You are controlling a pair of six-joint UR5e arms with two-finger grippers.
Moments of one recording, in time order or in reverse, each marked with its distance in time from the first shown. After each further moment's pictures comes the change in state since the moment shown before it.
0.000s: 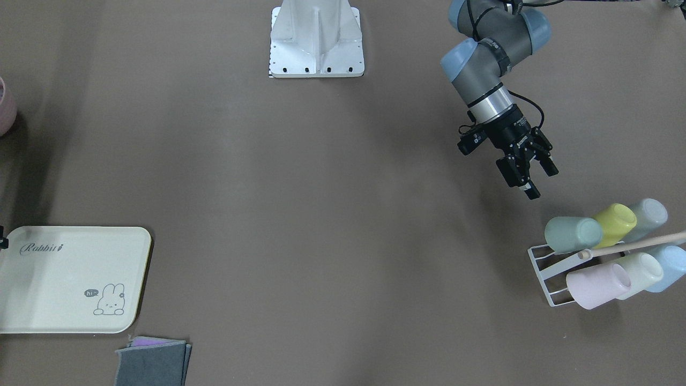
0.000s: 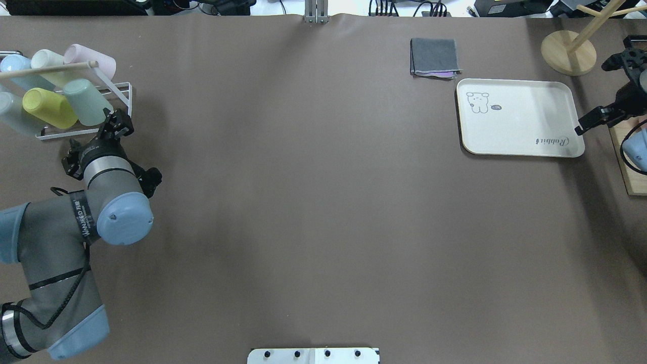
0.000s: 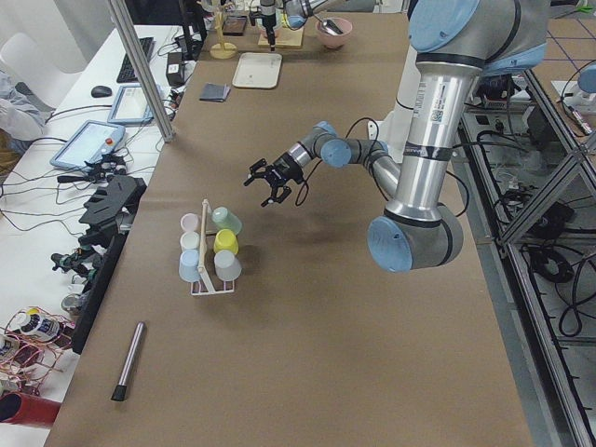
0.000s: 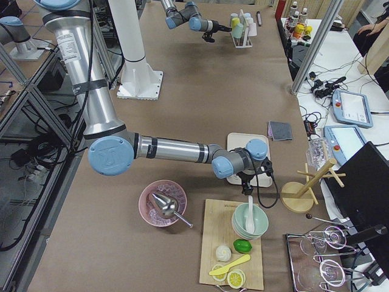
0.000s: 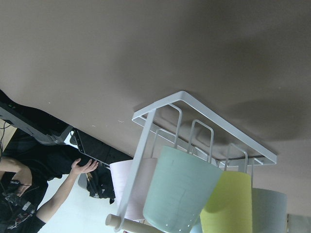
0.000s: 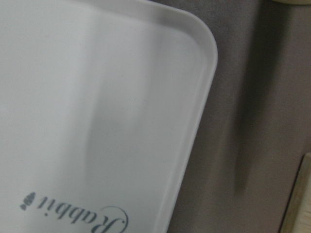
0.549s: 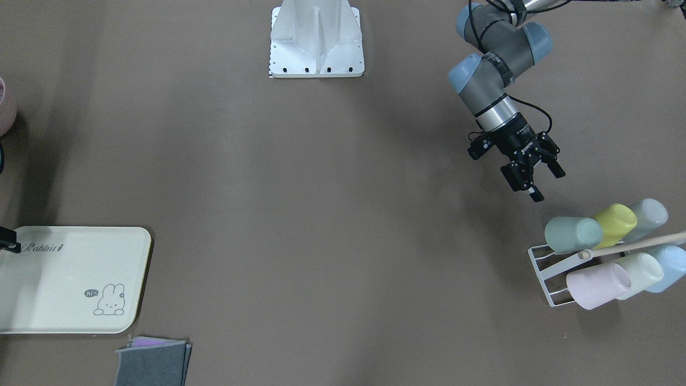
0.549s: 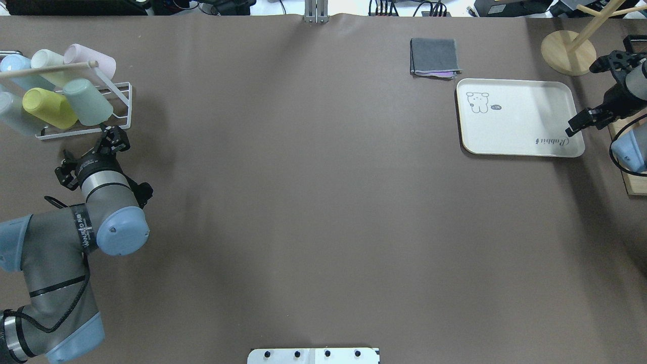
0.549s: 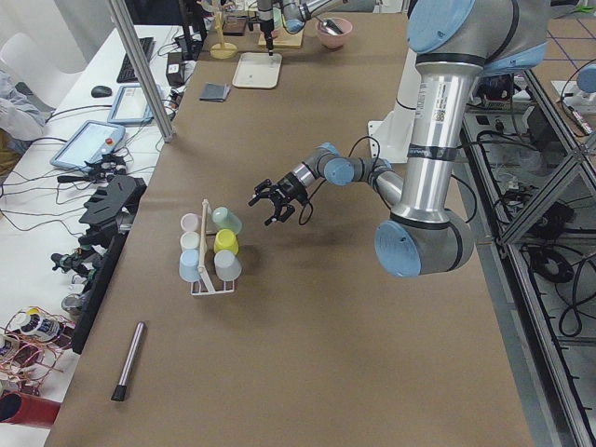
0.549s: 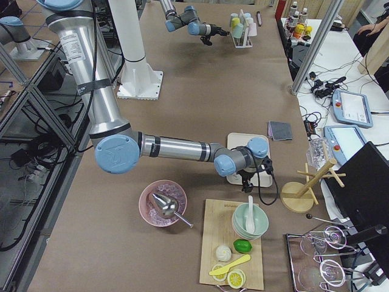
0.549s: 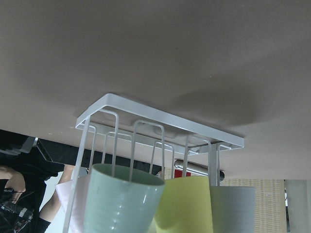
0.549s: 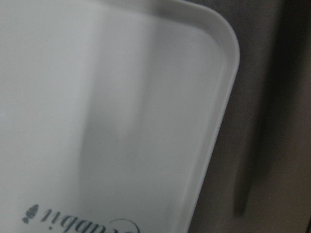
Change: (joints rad) left arm 0.024 0.023 0.084 -0.088 0.024 0.088; right arm -0.026 0.015 -0.031 0.007 -0.007 0.022
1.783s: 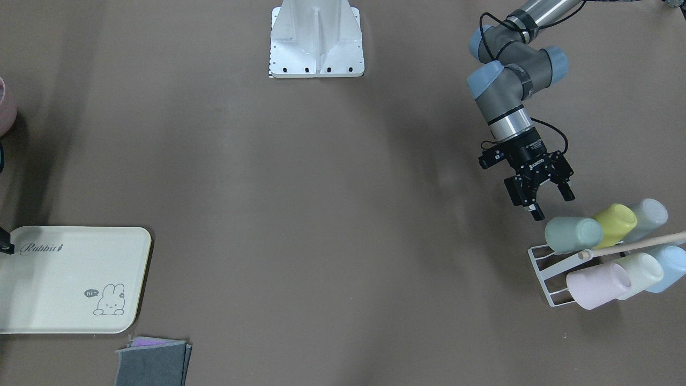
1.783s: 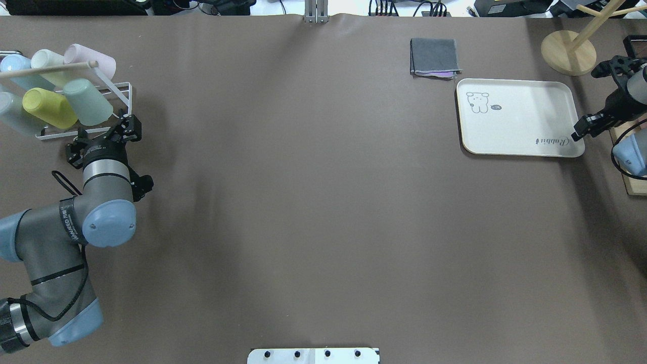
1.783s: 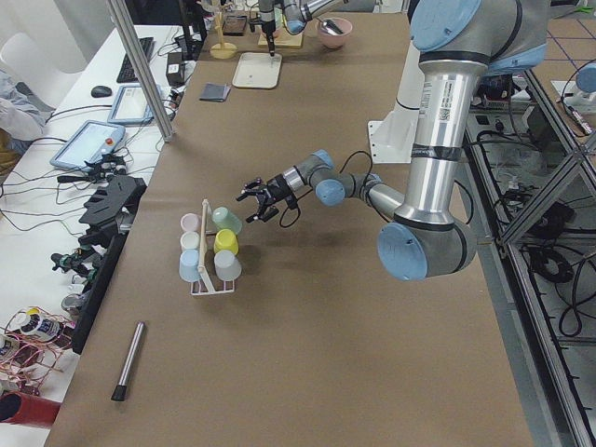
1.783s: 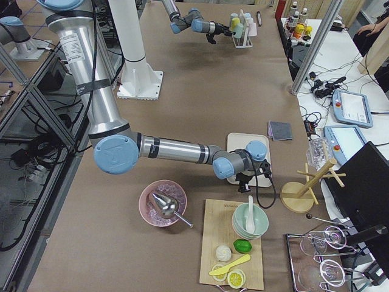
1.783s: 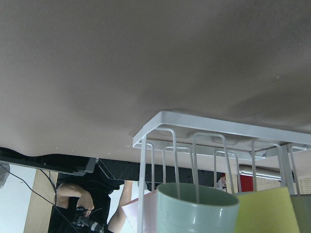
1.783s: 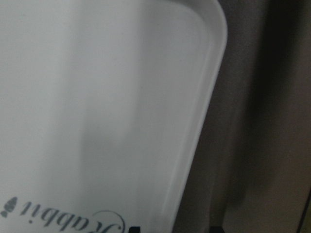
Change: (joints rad) left arm -0.067 0.029 0.101 -0.426 0.044 0.337; right arm -0.002 -0.008 -0.012 0.000 -0.003 0.002
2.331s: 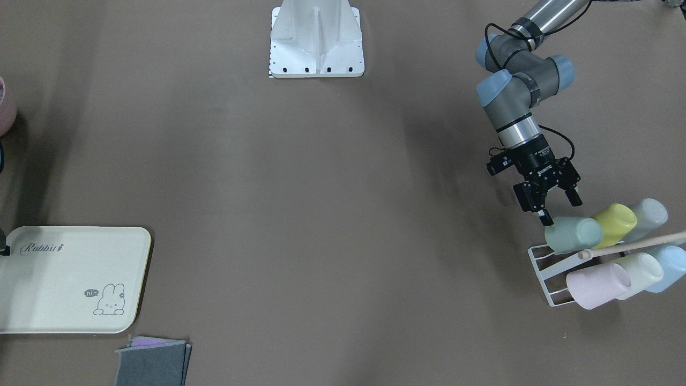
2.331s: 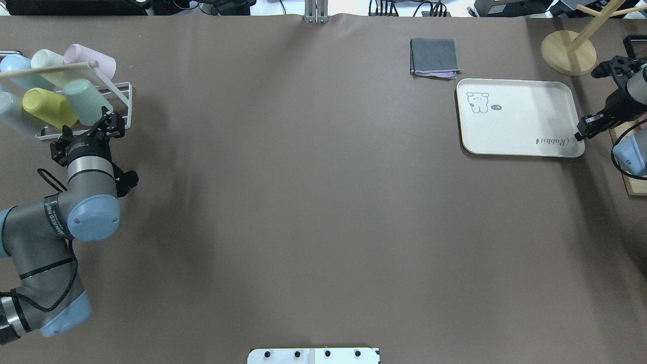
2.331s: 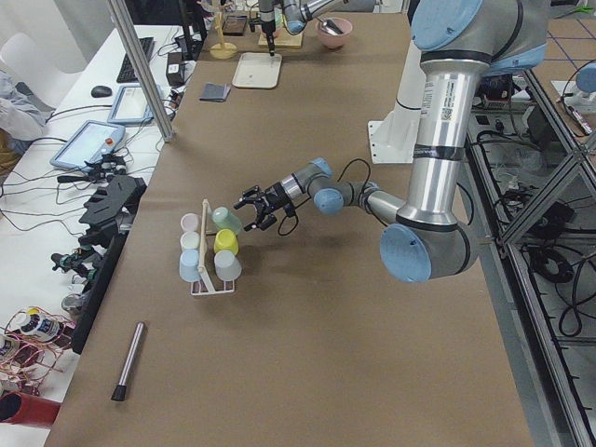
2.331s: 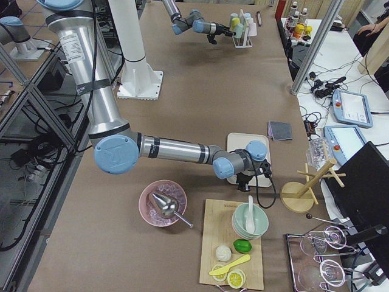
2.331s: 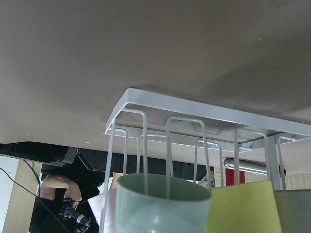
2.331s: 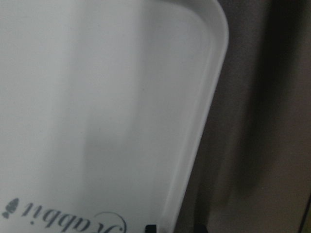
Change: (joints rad) left arm -0.010 0.005 0.069 -0.077 -0.004 0.005; right arm -0.001 0.002 -0.001 0.001 0.000 -0.001
